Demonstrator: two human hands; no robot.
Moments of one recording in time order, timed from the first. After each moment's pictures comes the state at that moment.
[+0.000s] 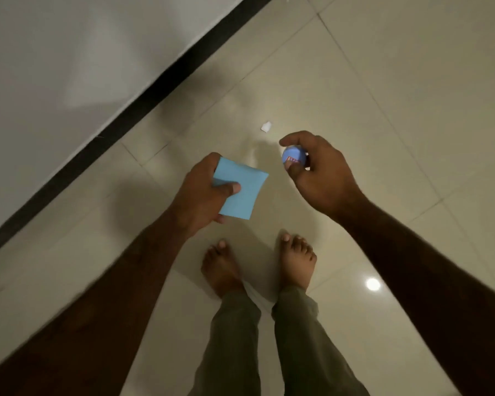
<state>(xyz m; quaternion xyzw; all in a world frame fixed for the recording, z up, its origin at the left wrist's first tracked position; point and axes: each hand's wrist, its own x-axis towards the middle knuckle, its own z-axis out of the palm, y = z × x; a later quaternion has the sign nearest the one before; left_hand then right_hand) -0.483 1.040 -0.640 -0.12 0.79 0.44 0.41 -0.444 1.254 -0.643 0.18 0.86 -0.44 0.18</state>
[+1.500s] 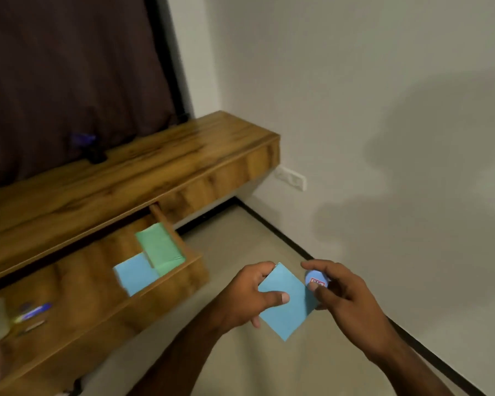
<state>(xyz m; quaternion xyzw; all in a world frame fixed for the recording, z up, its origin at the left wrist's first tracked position) 0.133 0.804 0.068 -0.41 0.72 0.54 -0.14 -0.061 0.900 0.057 -0.47 0.62 -0.50 0.39</state>
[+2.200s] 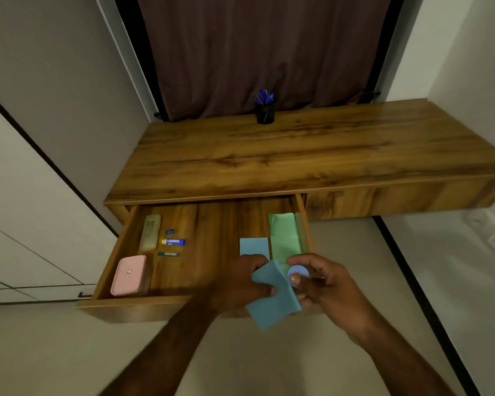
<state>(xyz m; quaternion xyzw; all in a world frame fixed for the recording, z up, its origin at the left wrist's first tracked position) 0.375 0.689 0.042 -0.66 0.58 0.42 -0.23 0.167 0.648 0.039 -0.58 0.42 -0.29 0.63</state>
